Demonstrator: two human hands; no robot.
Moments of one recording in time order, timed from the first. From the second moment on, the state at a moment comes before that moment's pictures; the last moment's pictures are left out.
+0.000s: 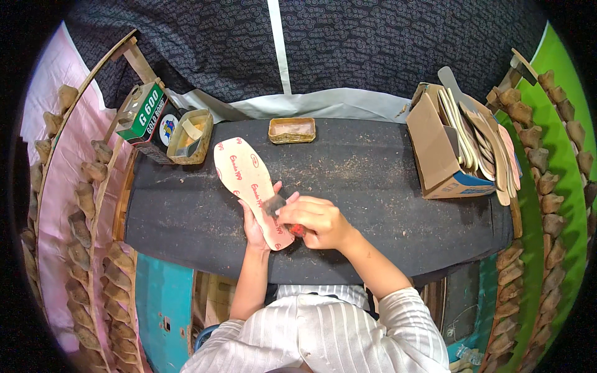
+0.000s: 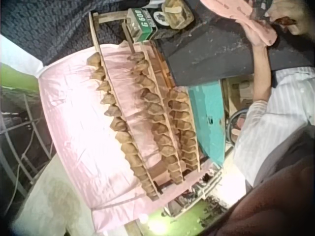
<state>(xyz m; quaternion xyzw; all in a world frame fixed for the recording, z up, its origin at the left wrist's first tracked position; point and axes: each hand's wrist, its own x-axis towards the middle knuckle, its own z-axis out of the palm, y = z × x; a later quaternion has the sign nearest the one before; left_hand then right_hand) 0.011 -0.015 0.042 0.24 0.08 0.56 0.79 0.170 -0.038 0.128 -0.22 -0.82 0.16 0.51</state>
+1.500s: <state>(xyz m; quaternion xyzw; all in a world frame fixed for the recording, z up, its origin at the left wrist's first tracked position) 0.016 -0.023 0.054 0.29 0.21 0.53 0.77 0.166 -0.022 0.148 -0.17 -0.84 0.09 0.51</state>
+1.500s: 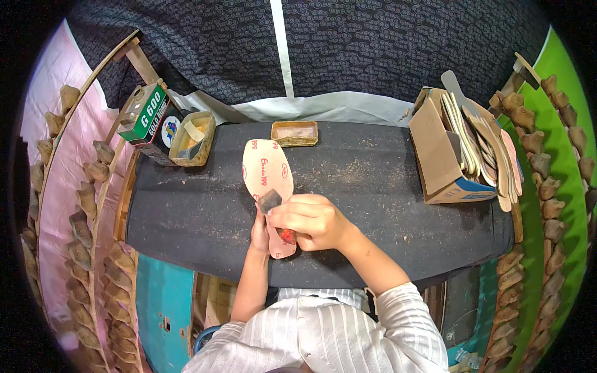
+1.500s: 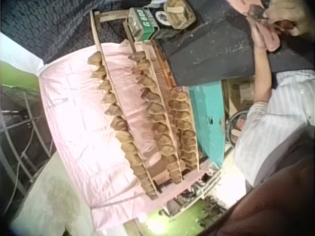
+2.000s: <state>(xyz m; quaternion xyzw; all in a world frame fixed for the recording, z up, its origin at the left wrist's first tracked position) 0.012 -0.021 0.052 0.38 0.19 0.48 0.77 0.167 -0.013 0.165 -0.20 -0.83 0.12 0.51</state>
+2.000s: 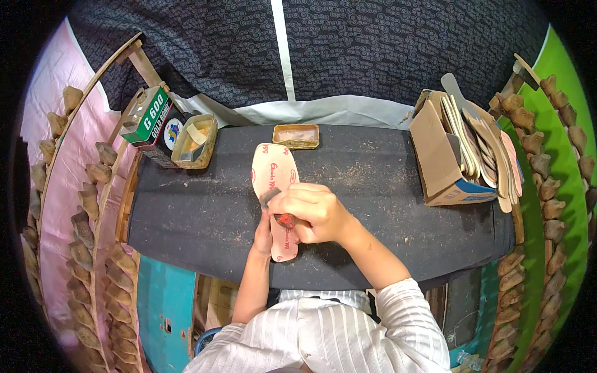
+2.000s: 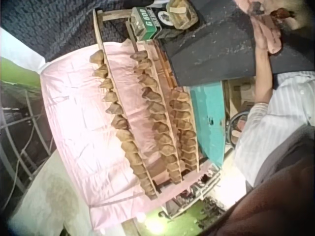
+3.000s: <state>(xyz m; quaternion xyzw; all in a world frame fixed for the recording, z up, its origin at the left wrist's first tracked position) 0.012 -0.020 0.045 0.39 0.17 0.48 0.77 0.160 -0.003 0.167 -0.22 -0.78 -0.01 0.59</state>
